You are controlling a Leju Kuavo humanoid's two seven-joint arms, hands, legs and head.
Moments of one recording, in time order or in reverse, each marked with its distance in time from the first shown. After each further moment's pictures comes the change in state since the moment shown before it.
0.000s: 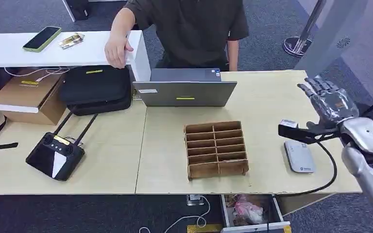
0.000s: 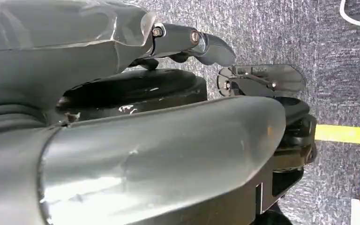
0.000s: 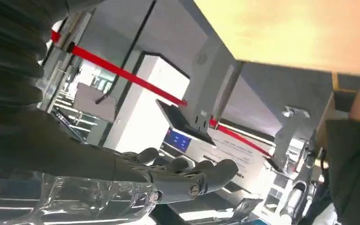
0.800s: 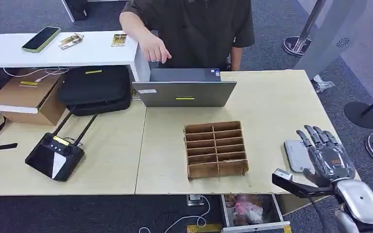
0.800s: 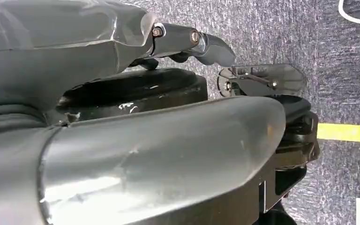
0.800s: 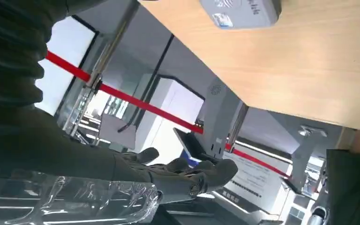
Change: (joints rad) left arm 0.000 0.000 0.003 0.000 -0.034 -0.005 0.002; right arm 0.506 0.181 -0.267 -0.322 0.185 -0.043 0.056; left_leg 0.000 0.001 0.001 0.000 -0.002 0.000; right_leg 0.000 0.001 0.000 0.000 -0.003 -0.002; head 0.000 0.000
